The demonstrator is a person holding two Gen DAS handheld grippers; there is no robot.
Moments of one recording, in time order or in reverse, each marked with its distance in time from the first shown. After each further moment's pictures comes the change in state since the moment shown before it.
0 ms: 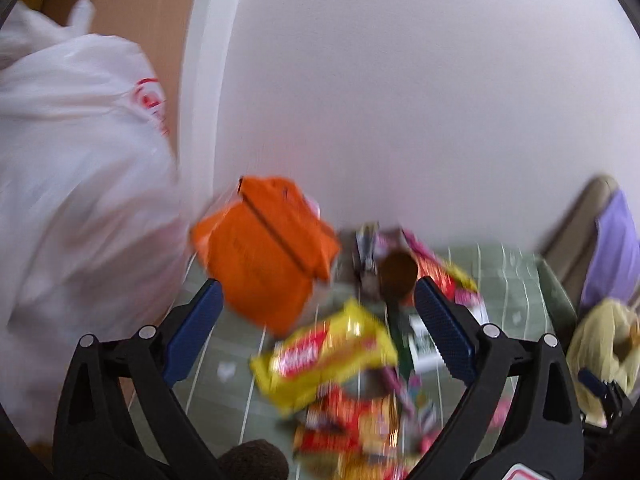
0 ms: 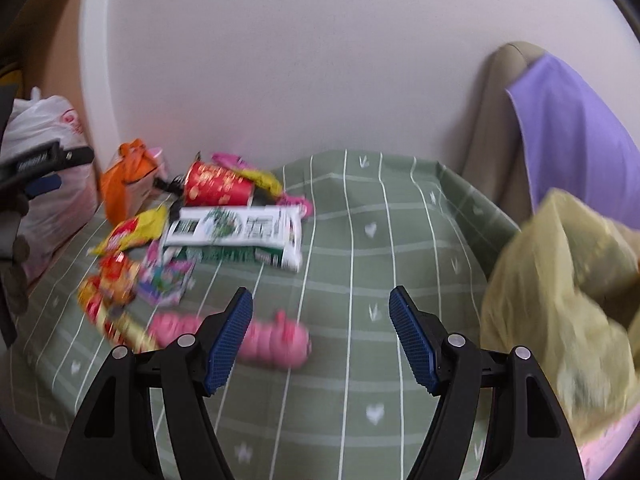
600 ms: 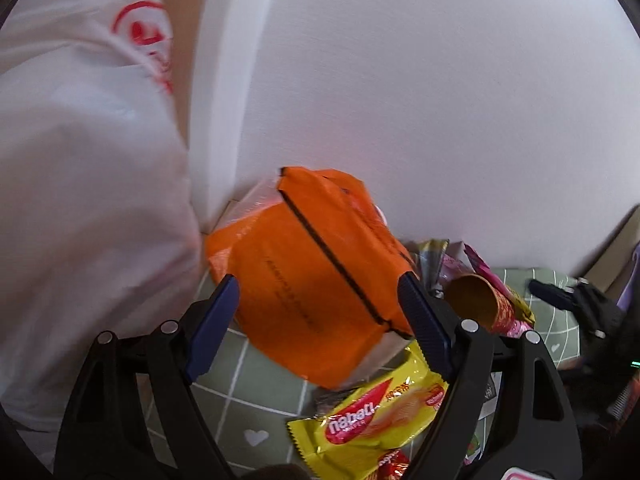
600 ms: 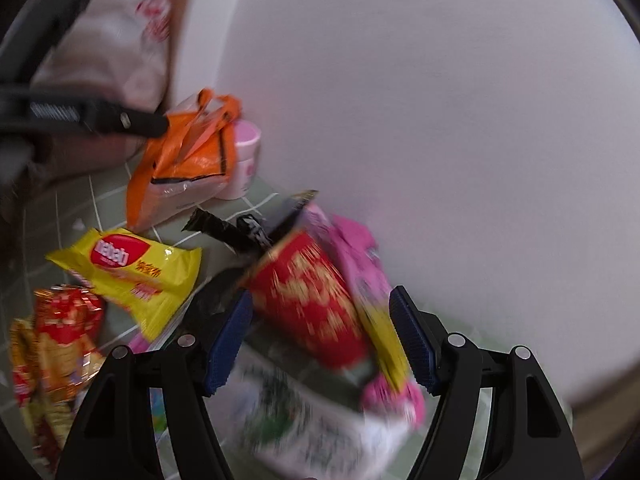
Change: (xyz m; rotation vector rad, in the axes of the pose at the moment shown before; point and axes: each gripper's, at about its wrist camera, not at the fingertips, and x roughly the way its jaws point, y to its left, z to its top) left arm 0.062 0.046 0.011 -0.088 0.074 0.030; right arm 0.156 0.125 0.093 -0.677 -0.021 0.286
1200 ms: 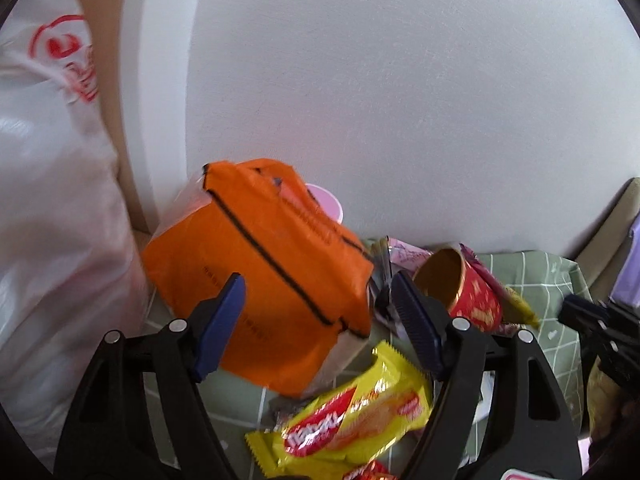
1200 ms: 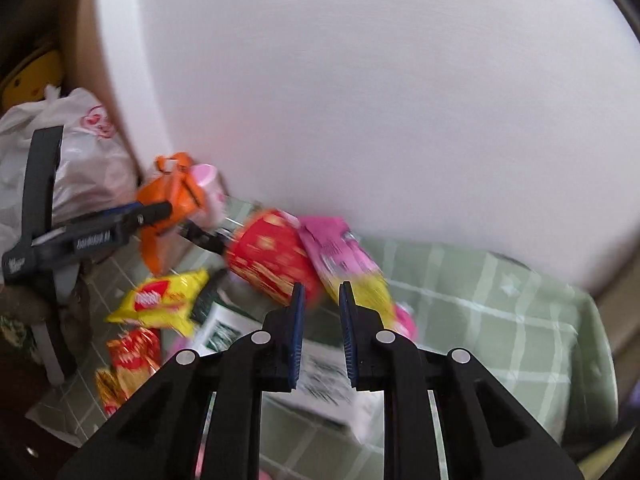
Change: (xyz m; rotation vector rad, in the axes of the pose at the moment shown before) left arm 0.029 -0.052 0.002 0.078 0.035 -0.031; right arm -0.081 -0.065 -0.048 0.508 0.051 0.011
